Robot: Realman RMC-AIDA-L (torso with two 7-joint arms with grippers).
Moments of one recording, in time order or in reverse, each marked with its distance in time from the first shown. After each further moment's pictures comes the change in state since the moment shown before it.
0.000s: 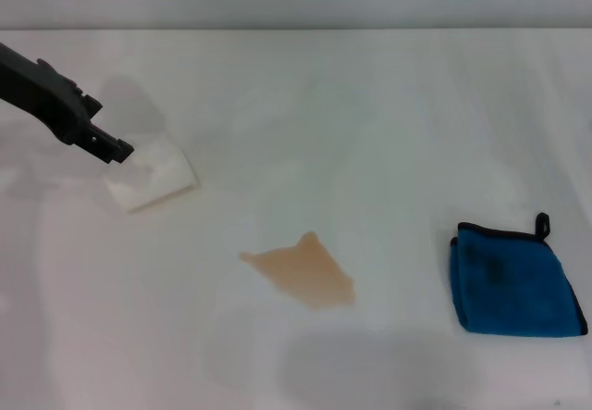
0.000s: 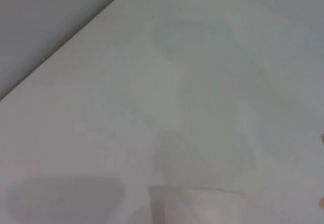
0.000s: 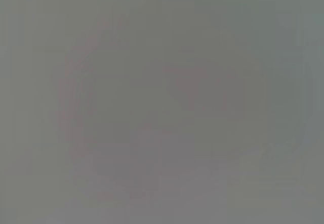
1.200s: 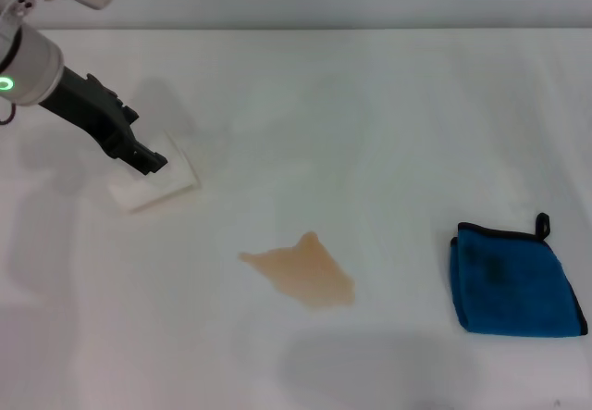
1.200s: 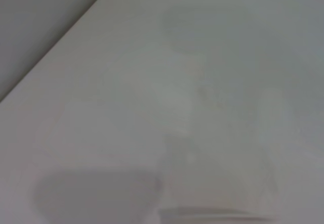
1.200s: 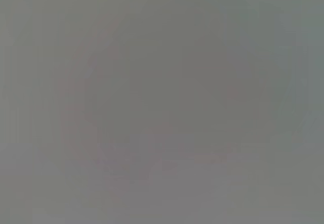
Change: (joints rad) left arm -0.066 -0.073 0.032 -0.176 0.091 -0.215 0.082; right arm 0.000 -0.002 0.005 0.000 0.000 0.004 0.000
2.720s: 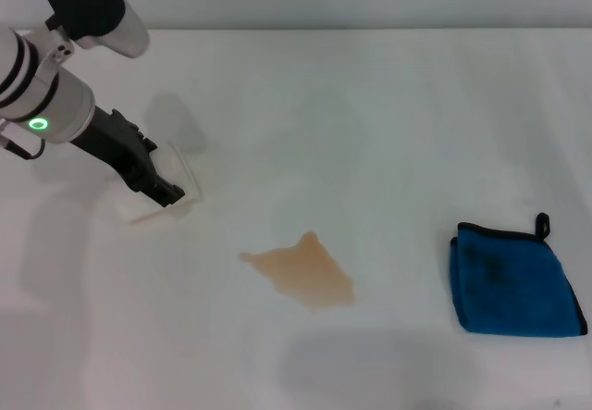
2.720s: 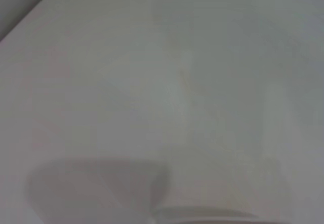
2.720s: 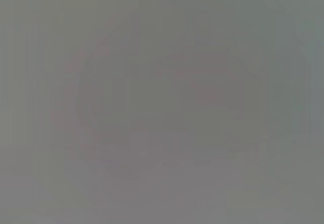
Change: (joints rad) left arm 0.002 -0.049 0.031 -0.091 0.025 -0.095 0.026; right arm 0.000 -0.003 0.005 -0.012 0.008 0.018 0.000
